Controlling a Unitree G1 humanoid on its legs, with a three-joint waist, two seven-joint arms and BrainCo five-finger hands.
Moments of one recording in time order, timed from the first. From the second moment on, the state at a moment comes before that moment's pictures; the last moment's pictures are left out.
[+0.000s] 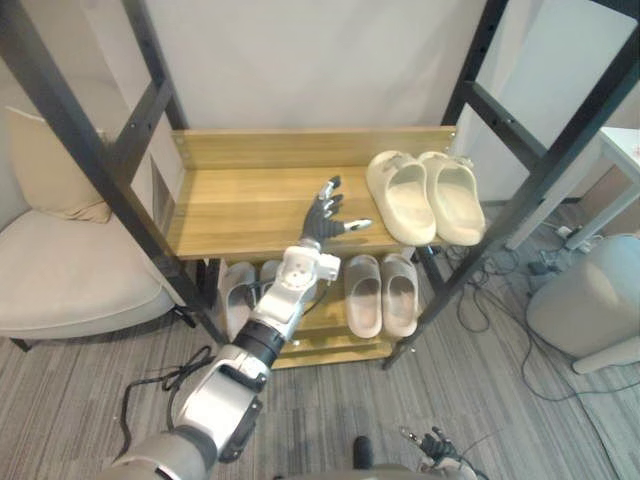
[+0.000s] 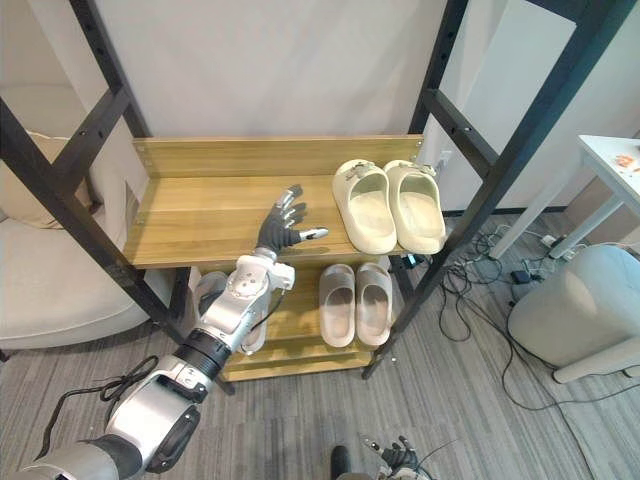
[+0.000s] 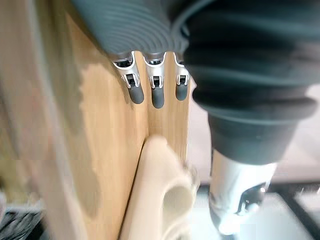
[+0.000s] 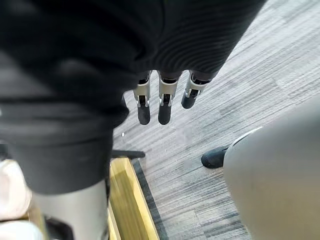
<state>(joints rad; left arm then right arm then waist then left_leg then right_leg) -0.60 0.07 -0.29 0.46 -0.23 -0.10 0.21 0.10 0.03 -0.26 0.96 0.06 -0.03 -0.09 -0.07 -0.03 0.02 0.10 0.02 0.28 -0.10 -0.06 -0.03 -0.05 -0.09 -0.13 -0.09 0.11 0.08</state>
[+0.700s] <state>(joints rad) -0.02 0.08 -0.55 0.08 -0.43 -0.12 -0.03 0.09 -0.05 -0.09 1.04 0.06 -0.03 -0.08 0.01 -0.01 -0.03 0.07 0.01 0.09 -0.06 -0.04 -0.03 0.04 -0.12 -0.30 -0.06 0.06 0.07</state>
